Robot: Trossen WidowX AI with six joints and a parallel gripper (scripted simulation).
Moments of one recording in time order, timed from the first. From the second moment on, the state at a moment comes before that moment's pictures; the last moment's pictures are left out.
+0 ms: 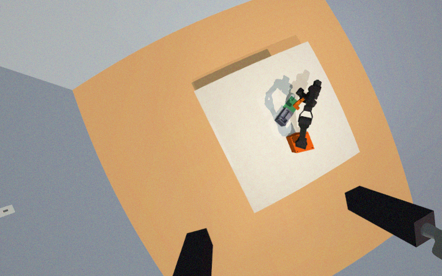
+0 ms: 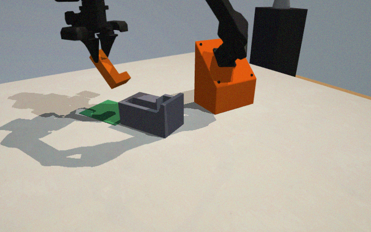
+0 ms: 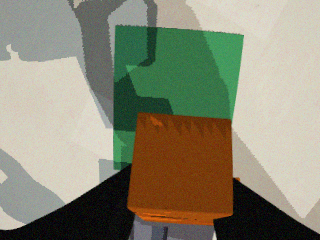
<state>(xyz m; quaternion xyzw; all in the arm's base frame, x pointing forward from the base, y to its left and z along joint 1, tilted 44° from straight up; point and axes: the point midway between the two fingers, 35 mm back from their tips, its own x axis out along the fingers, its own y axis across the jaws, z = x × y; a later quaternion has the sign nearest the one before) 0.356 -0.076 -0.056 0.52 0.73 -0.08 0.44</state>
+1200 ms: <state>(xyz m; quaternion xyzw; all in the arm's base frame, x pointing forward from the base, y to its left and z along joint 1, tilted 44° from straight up) 0.355 -0.048 -0.093 0.51 0.73 -0.08 0.44</state>
